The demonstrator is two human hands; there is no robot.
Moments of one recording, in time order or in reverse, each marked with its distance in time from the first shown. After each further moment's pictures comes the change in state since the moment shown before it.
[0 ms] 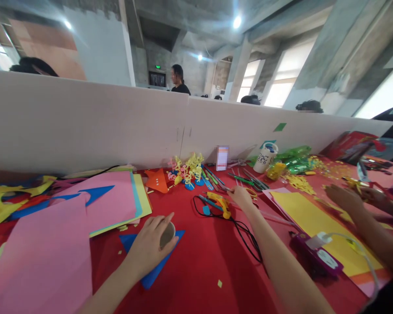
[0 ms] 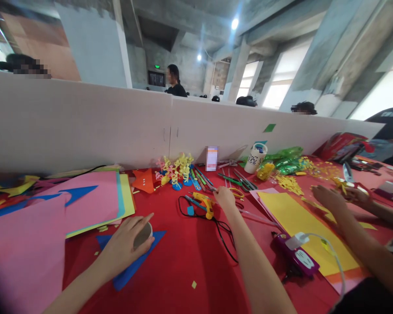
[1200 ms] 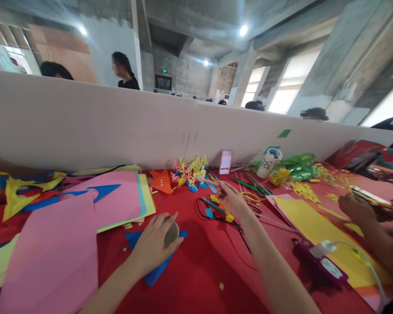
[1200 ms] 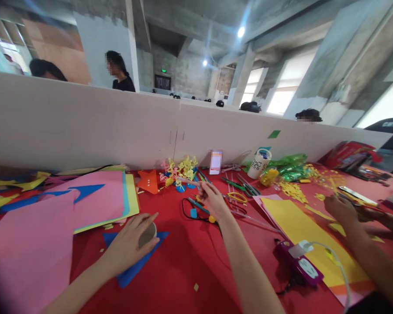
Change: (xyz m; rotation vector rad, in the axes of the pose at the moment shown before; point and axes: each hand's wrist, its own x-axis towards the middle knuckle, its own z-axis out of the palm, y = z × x) left_hand -0.002 0.004 -0.002 -0.046 -0.027 -0.046; right_hand -0.048 -0.069 -0.029 1.497 -0.115 -0.122
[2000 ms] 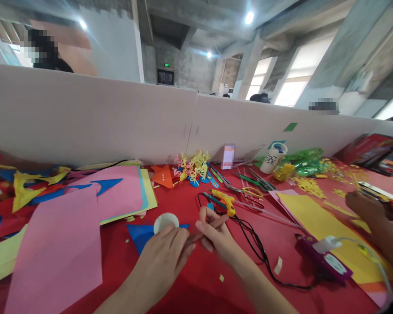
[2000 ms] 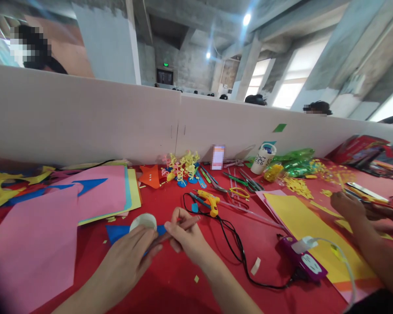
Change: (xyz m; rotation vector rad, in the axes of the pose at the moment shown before) left_hand -0.015 0.066 -0.030 0.105 0.047 0.167; right_hand -0.113 -0.009 0.060 0.272 -0.467 0.119
